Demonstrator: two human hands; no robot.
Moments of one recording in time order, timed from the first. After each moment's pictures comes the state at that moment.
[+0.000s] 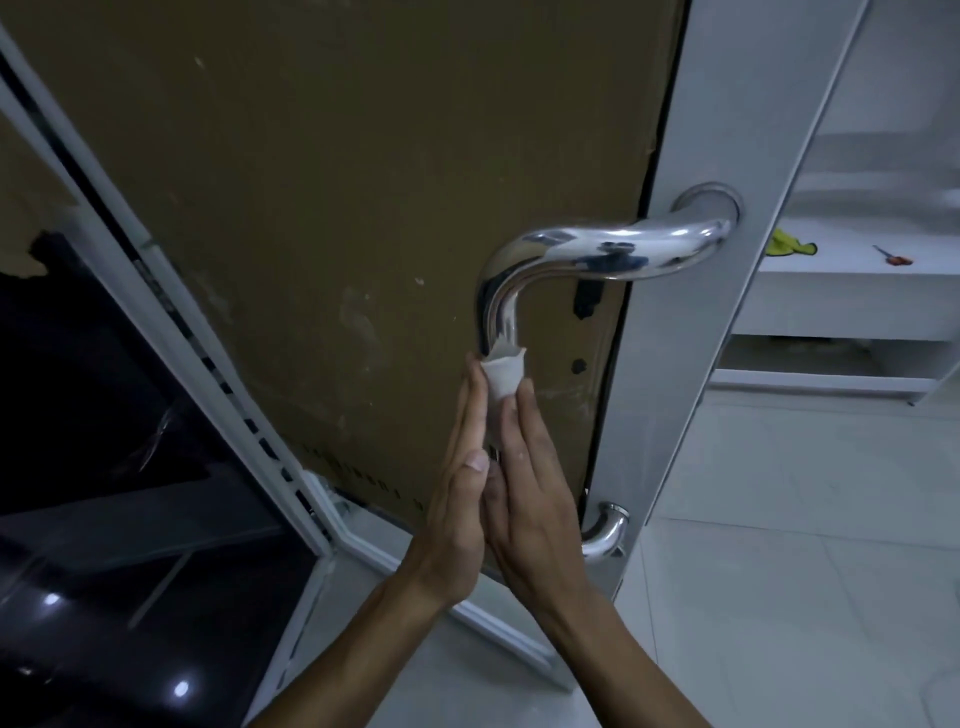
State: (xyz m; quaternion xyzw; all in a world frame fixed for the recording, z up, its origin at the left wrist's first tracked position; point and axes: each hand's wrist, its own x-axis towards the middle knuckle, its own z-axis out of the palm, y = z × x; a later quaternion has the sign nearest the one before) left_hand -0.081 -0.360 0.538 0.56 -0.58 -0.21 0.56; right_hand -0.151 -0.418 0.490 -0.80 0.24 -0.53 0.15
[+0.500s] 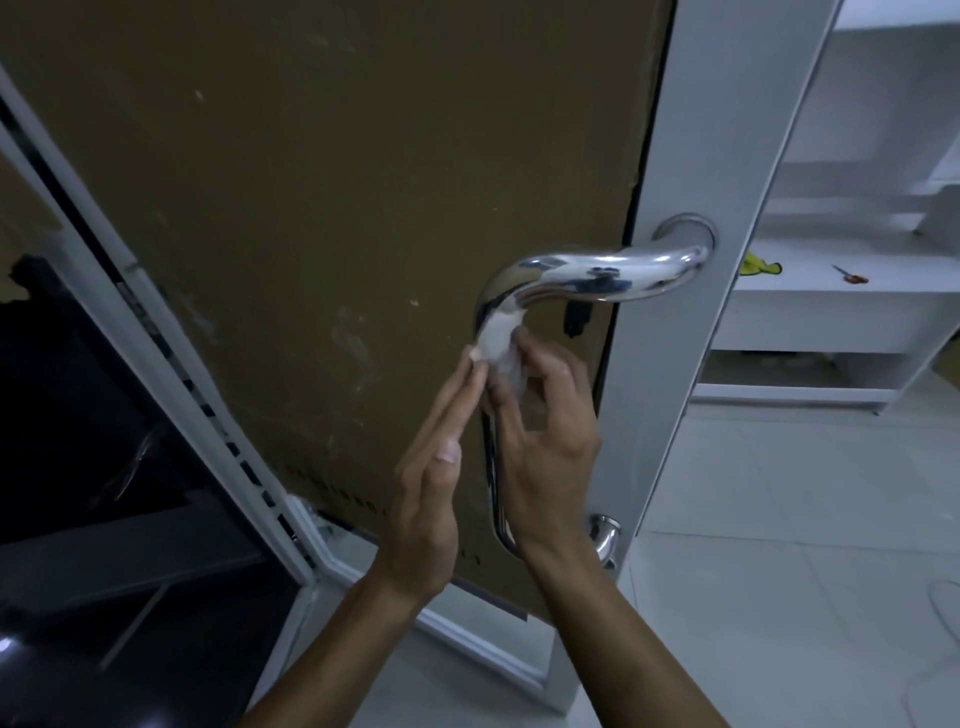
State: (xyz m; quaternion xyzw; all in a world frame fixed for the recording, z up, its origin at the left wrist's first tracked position) left_hand -0.068 -0.356 0.564 0.50 -0.59 -0.16 0.61; right_hand -0.140 -0.423 0.574 -0.65 0.28 -0.68 0.20
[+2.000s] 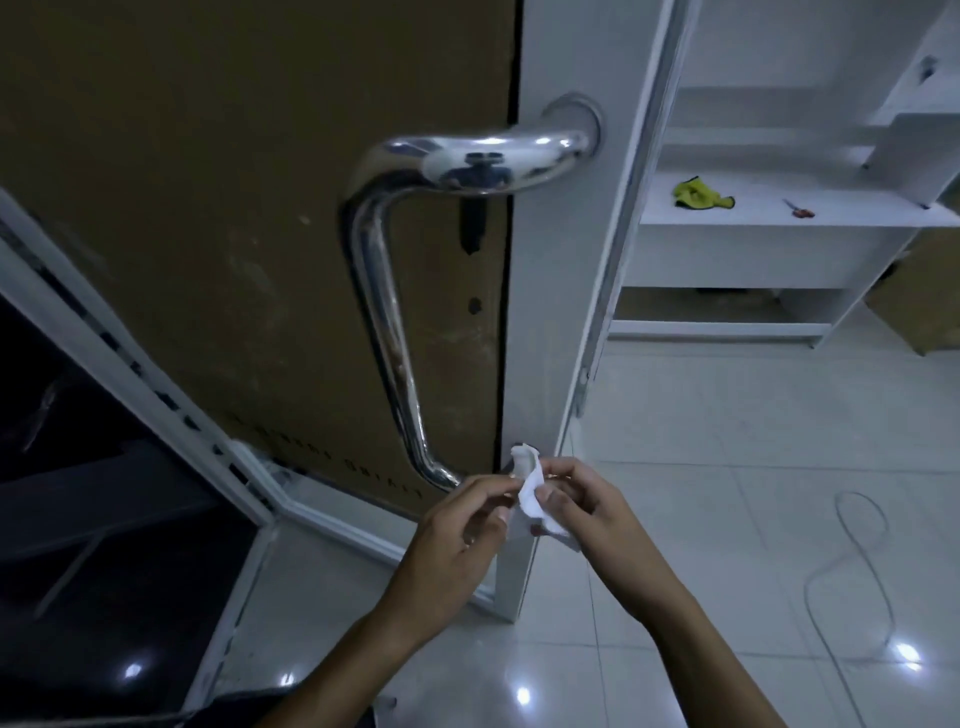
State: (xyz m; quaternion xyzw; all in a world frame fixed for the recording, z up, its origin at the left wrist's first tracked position) left_hand -0.150 -0.347 0.461 0.59 -0.56 -0.34 0.47; right_hand -0.311 -0.429 0.455 -0.62 0.37 -0.31 0.62
